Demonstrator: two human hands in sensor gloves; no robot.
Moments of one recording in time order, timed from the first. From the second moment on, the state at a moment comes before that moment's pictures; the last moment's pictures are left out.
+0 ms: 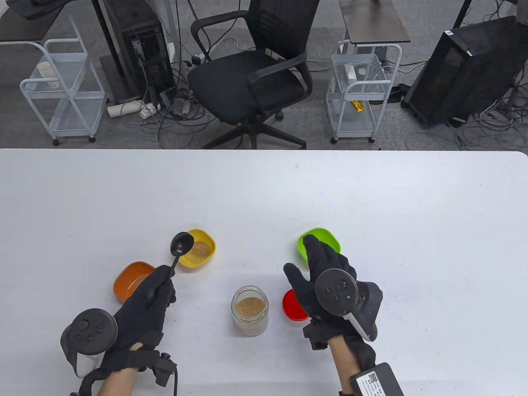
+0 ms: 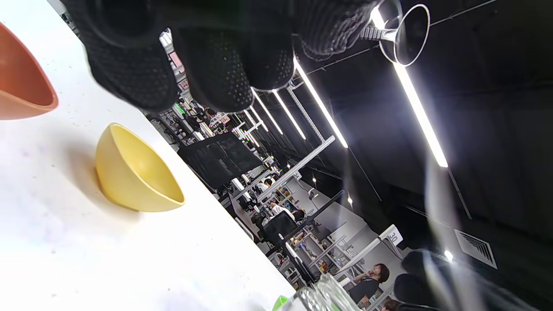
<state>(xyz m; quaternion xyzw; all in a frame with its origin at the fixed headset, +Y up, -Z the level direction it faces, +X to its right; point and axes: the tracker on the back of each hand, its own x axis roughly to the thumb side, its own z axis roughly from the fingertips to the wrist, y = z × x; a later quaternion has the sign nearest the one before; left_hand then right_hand) -0.286 -0.665 -0.223 0.10 -0.10 0.46 0.87 0.107 -0.617 -0.272 0.01 -0.12 0.97 0.22</state>
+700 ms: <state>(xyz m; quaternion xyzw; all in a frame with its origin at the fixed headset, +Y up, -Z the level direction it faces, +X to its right) -0.285 -0.669 -0.220 0.12 -0.09 0.42 0.89 0.119 -0.693 -0.382 -0.09 0.13 0.98 0.09</state>
